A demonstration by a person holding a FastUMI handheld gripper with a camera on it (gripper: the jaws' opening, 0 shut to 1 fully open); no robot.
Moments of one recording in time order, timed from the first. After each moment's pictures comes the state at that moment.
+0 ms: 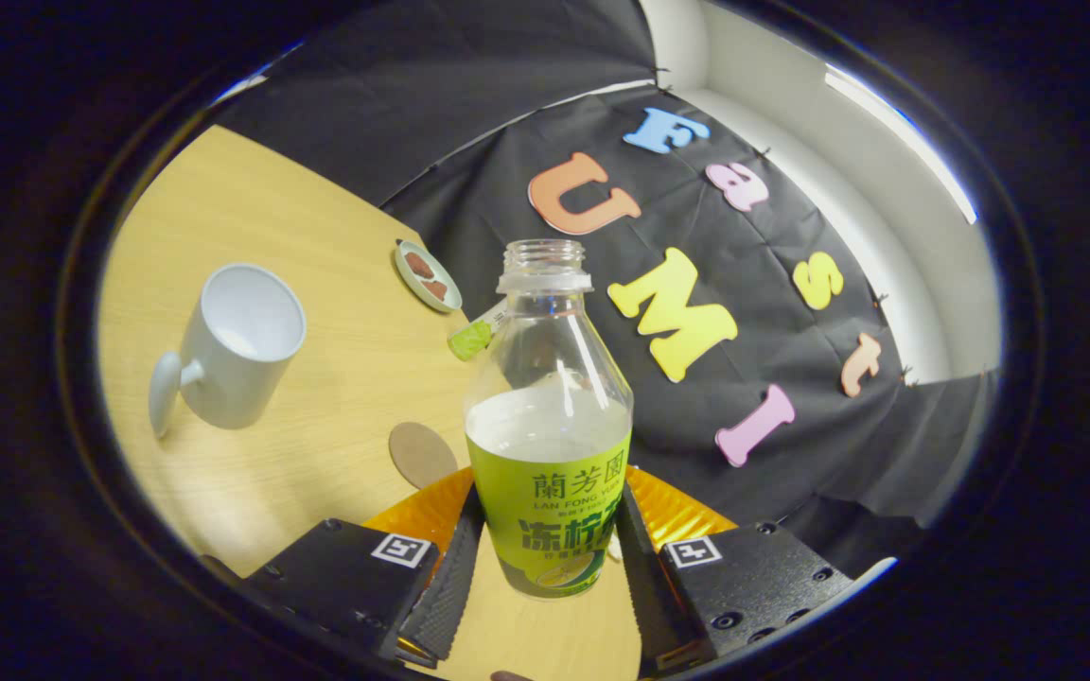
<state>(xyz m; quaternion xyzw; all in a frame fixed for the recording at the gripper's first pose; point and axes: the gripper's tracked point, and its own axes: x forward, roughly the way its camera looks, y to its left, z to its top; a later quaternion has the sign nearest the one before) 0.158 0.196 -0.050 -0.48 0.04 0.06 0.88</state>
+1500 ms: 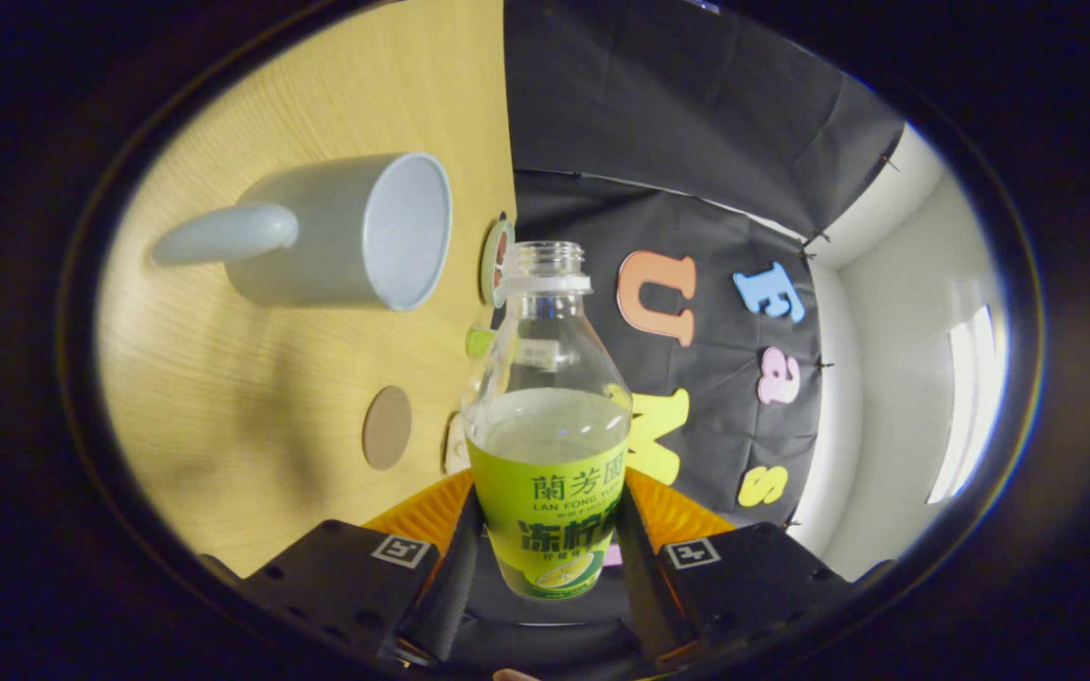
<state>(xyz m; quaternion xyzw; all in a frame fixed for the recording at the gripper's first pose) 0.143 0.246 -0.032 -0.73 -0.07 0.02 0.68</state>
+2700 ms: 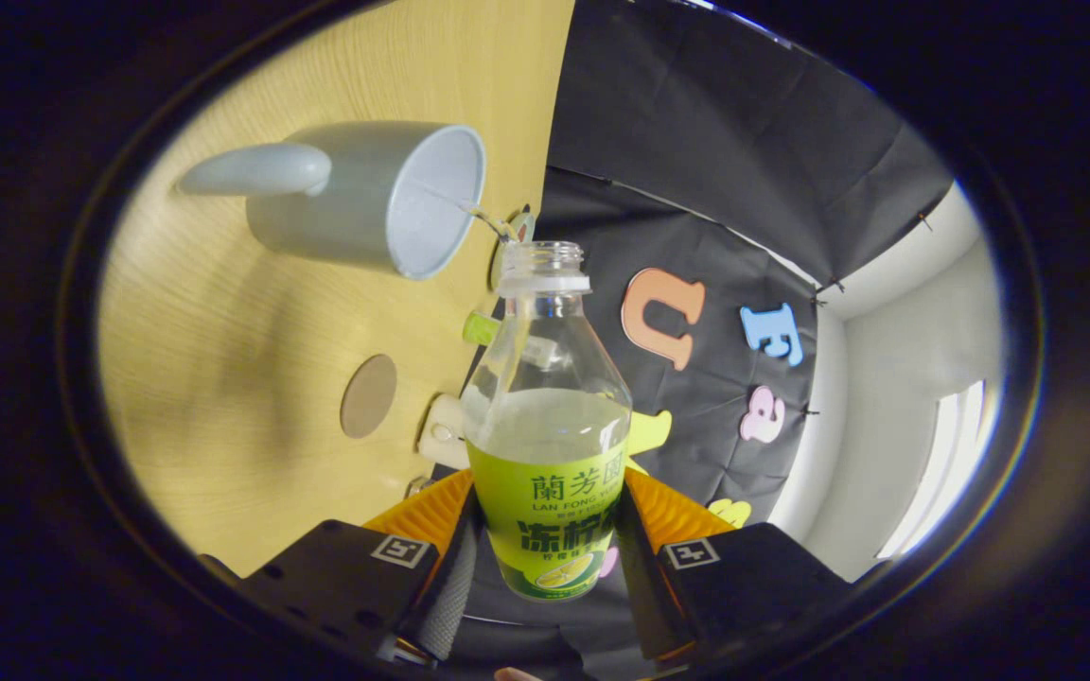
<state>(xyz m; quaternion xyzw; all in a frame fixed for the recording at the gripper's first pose) 0.143 0.248 -0.015 -0.79 -0.09 0.01 0.61</state>
